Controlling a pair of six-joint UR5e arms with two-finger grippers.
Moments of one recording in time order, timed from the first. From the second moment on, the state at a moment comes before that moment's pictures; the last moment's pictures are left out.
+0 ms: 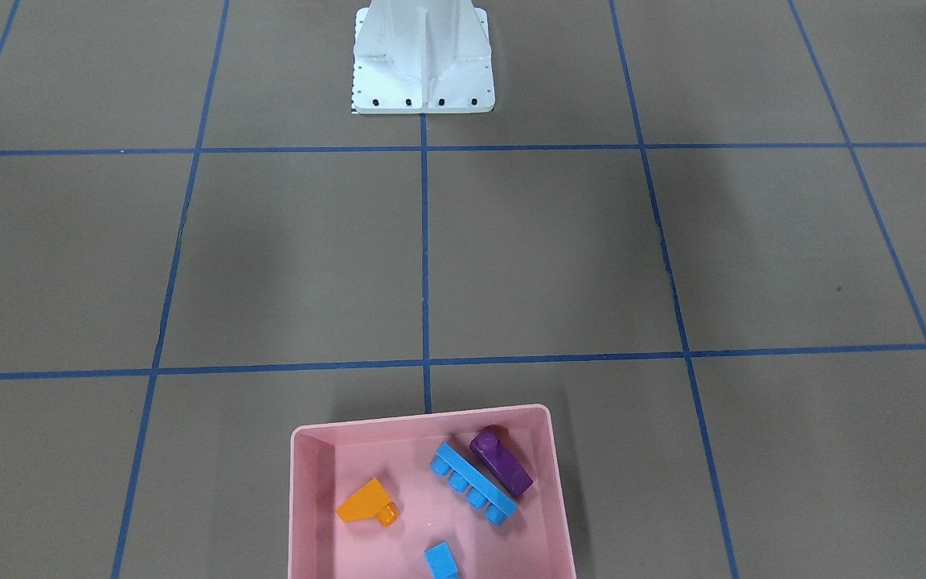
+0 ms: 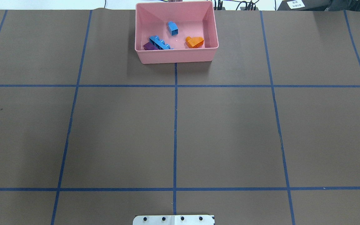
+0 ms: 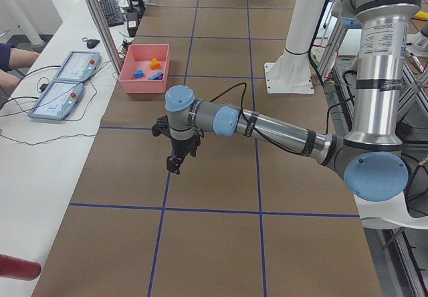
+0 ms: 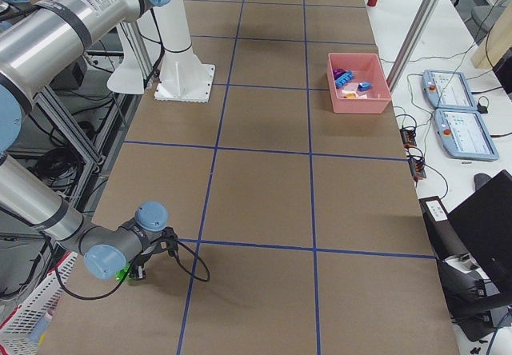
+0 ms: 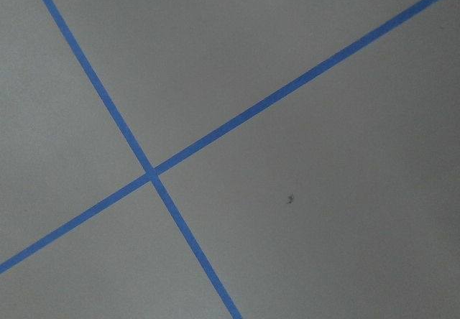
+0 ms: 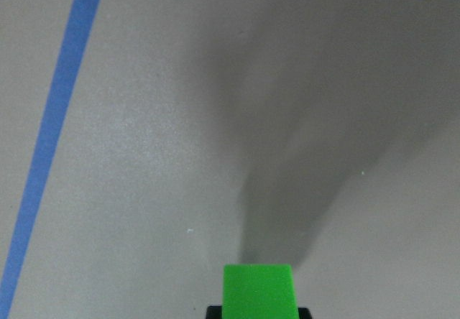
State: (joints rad) left arm -1.38 -1.57 -1.86 -1.52 -2.23 0.26; right arm 0.50 -2.44 1.52 -0.32 2.17 0.58
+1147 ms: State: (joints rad) left arm -1.38 -1.54 -1.86 -1.52 -2.26 0.25; right arm 1.05 -2.38 1.70 -0.37 2.20 0.58
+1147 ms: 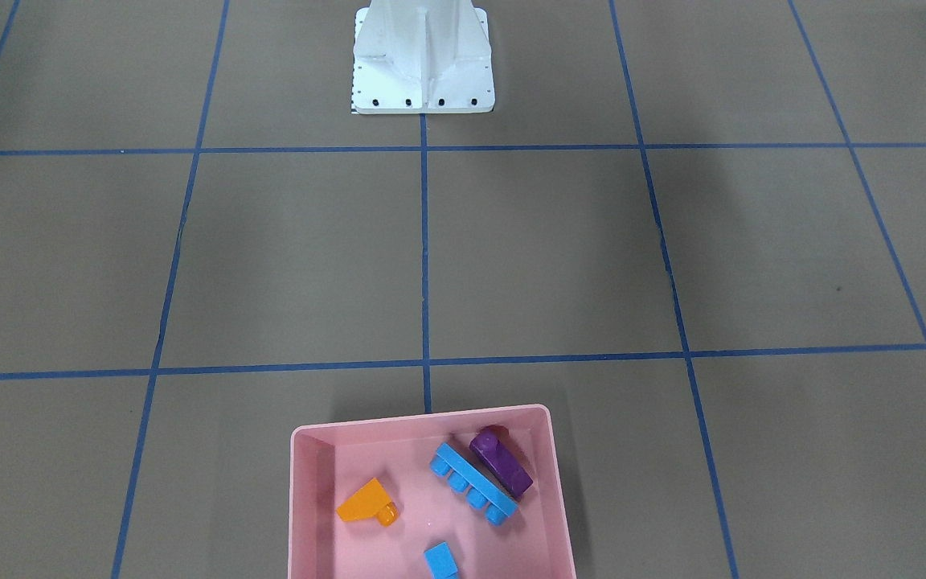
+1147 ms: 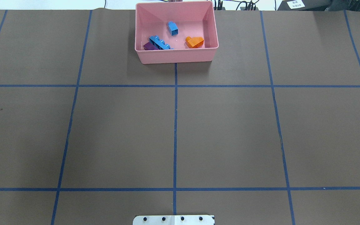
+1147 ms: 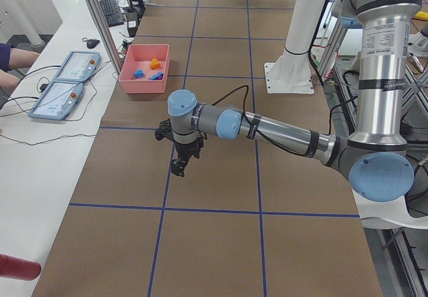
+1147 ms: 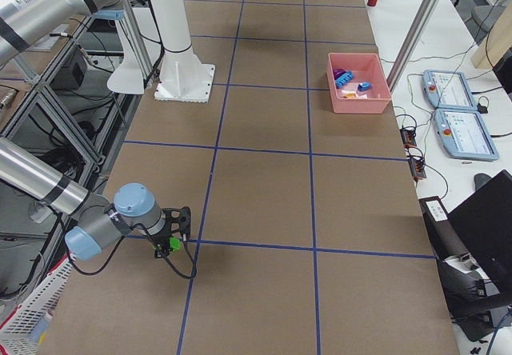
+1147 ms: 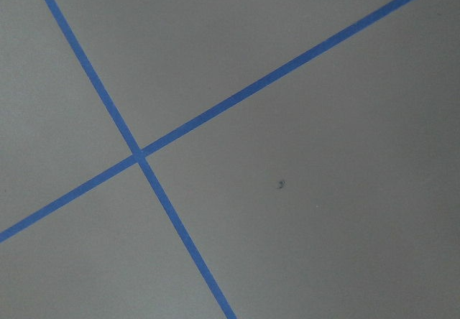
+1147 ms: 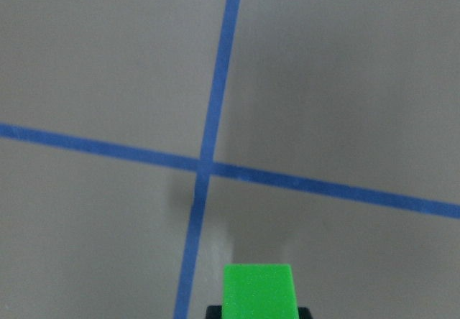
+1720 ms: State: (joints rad) left arm -1.45 -1.54 -1.86 -1.52 -2.30 0.17; right arm 1.18 -2.12 1.90 -0.87 2.24 0.58
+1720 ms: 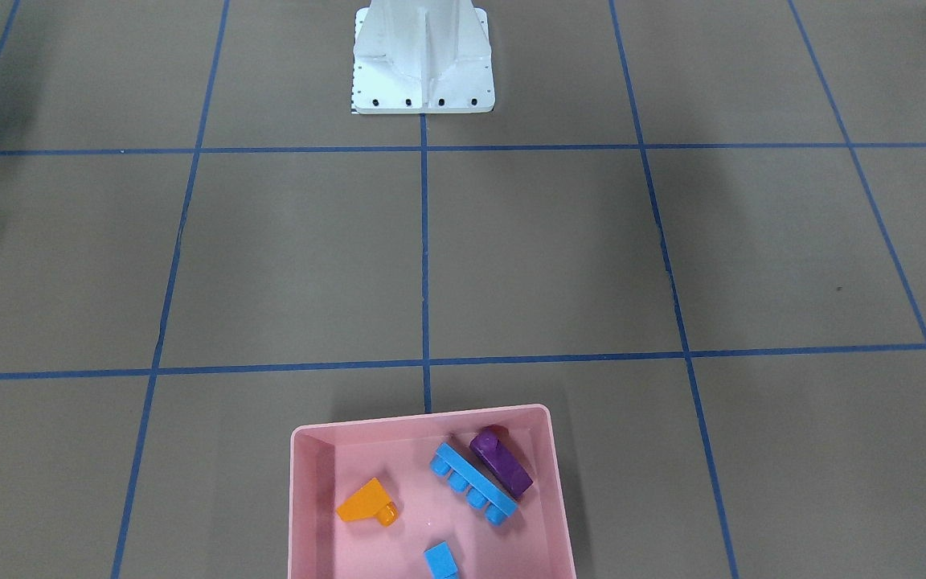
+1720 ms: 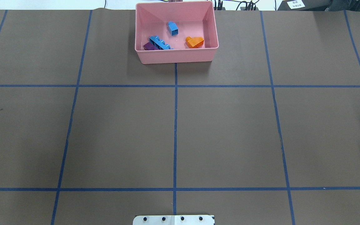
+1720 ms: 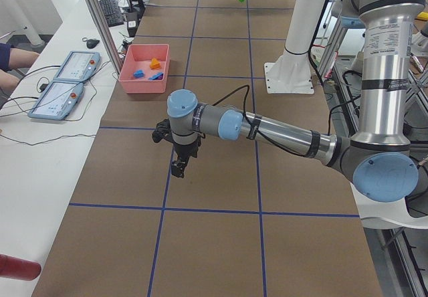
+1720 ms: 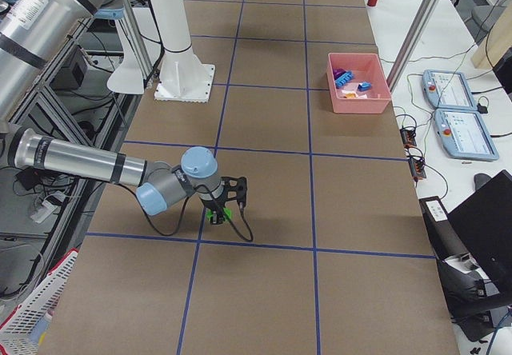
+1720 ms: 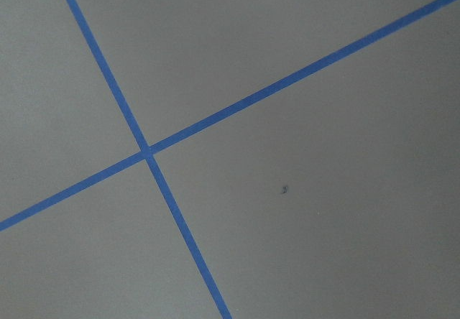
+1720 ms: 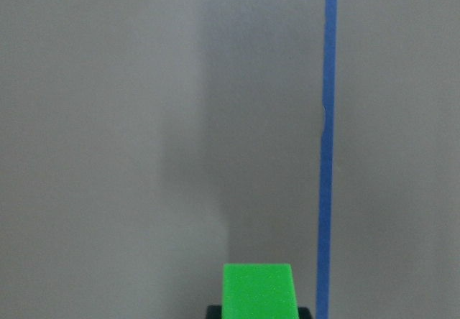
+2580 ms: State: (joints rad) left arm -1.59 -1.49 -1.85 -1.53 -2.34 0.12; right arm 1.25 -1.31 1.93 -1.80 2.25 0.58
